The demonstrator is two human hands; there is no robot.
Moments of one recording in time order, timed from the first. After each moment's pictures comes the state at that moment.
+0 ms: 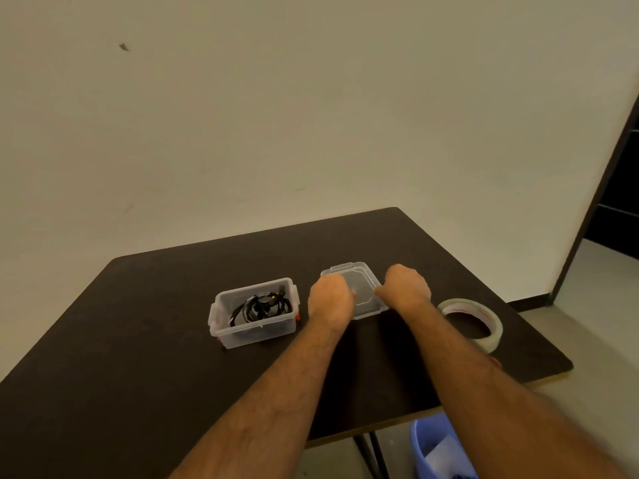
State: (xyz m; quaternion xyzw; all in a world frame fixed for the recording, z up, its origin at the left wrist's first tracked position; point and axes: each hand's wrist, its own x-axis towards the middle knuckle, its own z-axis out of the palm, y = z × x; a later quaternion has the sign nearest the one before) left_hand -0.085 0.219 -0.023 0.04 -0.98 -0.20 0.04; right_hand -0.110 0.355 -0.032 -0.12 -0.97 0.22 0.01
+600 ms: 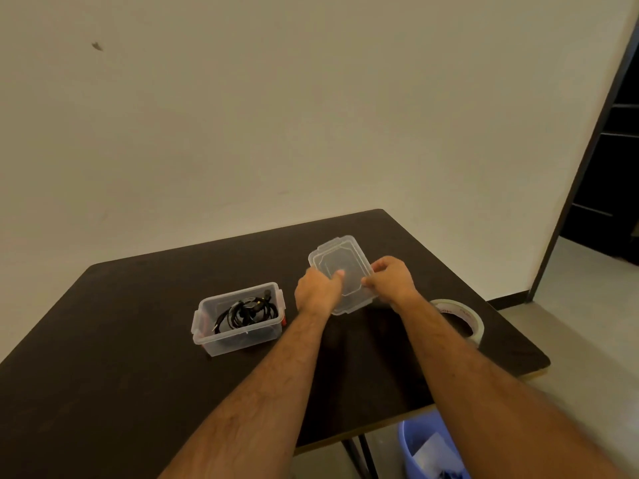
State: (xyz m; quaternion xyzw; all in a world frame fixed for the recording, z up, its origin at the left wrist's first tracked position) left_hand -0.106 0.228 -0.017 0.12 -0.92 -0.38 0.03; right_hand -0.111 0.372 -0.025 -0.13 -0.84 0.52 0.05
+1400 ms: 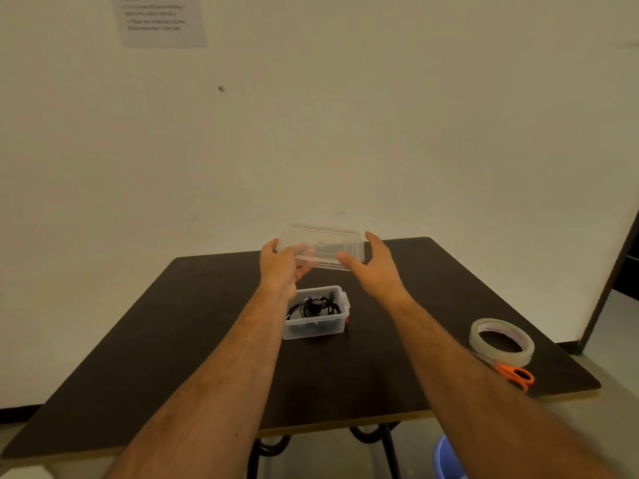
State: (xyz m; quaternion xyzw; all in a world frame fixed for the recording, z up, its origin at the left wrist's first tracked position) left_hand -0.031 0.064 0.074 0.11 -0.53 -0.83 0.12; right_hand -0.041 0.237 0.050 0.11 -0.81 0.56 0.15
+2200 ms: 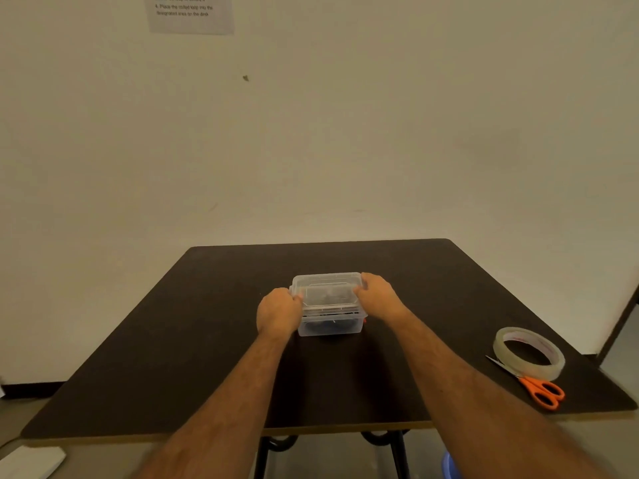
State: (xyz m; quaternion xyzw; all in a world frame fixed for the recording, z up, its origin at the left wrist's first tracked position) left_hand -0.022 0.017 -0.008 0.19 -0.93 -0.29 0.10; right_hand -0.060 0.204 0.011 0.07 -0.91 0.41 -0.02
